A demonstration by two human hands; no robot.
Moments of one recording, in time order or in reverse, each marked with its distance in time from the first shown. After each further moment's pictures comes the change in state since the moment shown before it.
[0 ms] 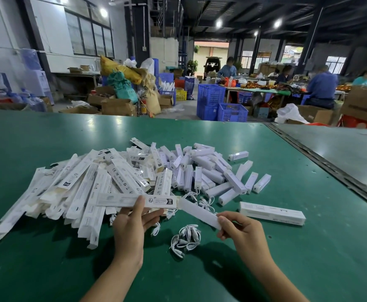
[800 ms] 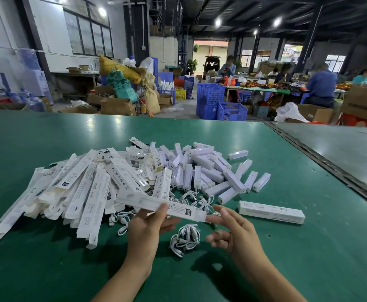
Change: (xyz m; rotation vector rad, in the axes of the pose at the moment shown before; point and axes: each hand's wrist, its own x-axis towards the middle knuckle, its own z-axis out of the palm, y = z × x) left_hand -0.017 -0.014 0.011 0.078 -0.204 -0.003; right_hand -0.006 -0.004 0.013 0.420 -0.086 0.248
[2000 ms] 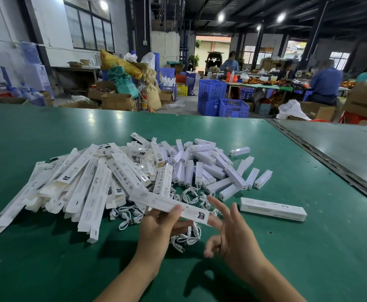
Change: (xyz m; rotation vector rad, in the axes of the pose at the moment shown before) left_hand -0.010 -0.003 0.008 -0.002 -0.119 -0.088; right_hand -0.012 -0.004 0.012 0.075 -0.318 0.102
